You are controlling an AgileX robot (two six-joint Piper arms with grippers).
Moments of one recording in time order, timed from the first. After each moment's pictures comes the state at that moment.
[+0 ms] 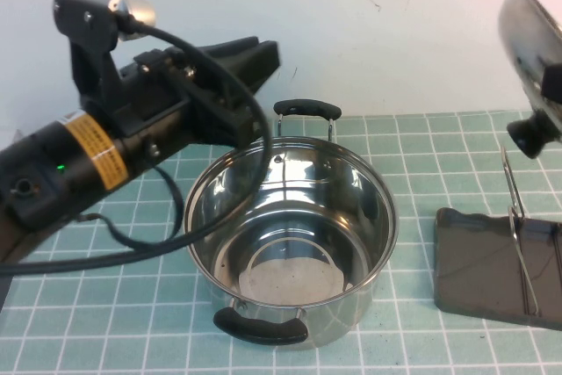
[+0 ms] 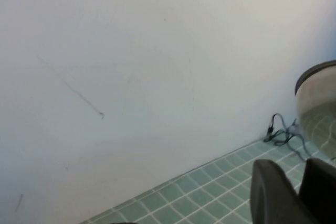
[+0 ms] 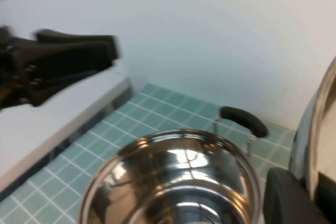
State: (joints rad) right arm 0.07 1.01 -0.91 1.15 0.75 -1.04; left arm -0.36 1.31 -0.83 0.79 -0.65 -1.01
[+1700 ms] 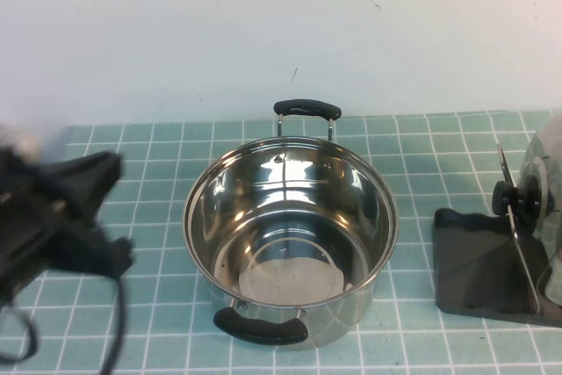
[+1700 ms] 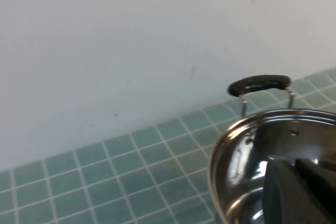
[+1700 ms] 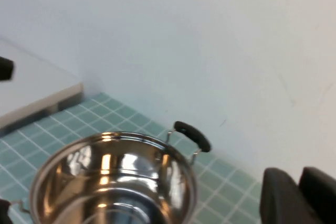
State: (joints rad) right arm 0.07 0.69 -0.83 0.93 0.71 -1.03; left arm -0.35 0.86 -0.57 1.71 -0.08 -1.74
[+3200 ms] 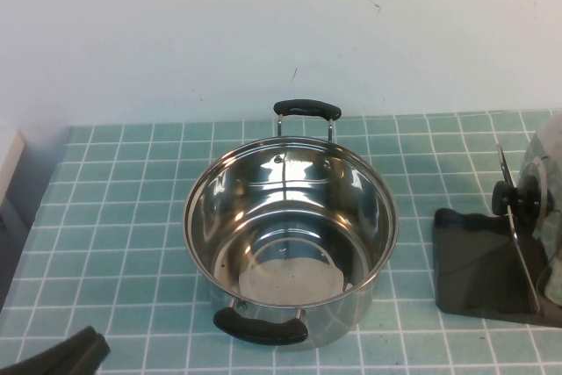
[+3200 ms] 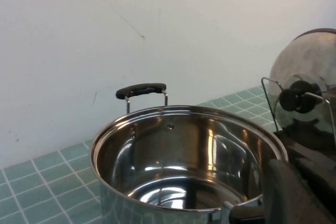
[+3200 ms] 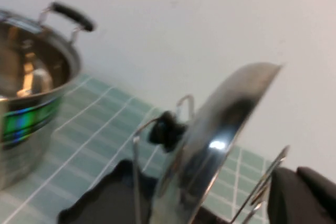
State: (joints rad) right arm 0.17 0.07 -0.12 0.26 0.25 -0.59; left arm -0.35 0.19 -0.15 1.71 -0.28 -1.81
